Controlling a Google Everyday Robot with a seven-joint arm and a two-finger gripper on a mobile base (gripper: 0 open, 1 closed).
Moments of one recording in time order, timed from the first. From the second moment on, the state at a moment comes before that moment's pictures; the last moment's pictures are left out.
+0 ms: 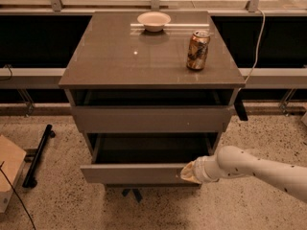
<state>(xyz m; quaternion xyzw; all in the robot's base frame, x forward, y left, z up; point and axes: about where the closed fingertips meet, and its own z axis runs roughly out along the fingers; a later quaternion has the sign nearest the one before) 0.542 -0.150 0.427 -0.64 0.70 0.11 0.29</state>
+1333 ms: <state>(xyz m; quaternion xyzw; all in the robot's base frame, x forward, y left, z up) 0.625 -0.164 0.398 -0.62 0.70 0.06 0.35</state>
